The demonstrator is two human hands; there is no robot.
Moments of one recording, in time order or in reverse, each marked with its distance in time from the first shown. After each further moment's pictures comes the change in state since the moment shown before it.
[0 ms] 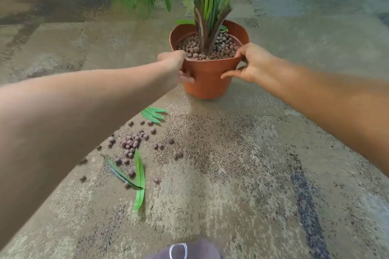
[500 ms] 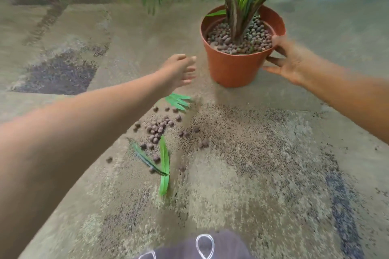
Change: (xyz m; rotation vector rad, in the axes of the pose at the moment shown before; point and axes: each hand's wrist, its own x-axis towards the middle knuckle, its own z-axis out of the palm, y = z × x) left_hand 0.024 -0.042 -0.080 0.189 -0.277 0.139; right_hand 0.046 0.021 -0.019 -0.296 -0.117 -0.234
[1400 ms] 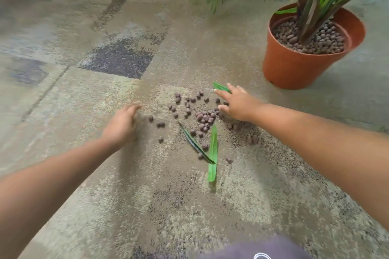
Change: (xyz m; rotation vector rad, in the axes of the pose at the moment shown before) left_hand -0.115 -0.178 -0.218 1.104 0.477 0.070; right_hand -0.049 0.137 0.165 -1.655 -0.612 -0.429
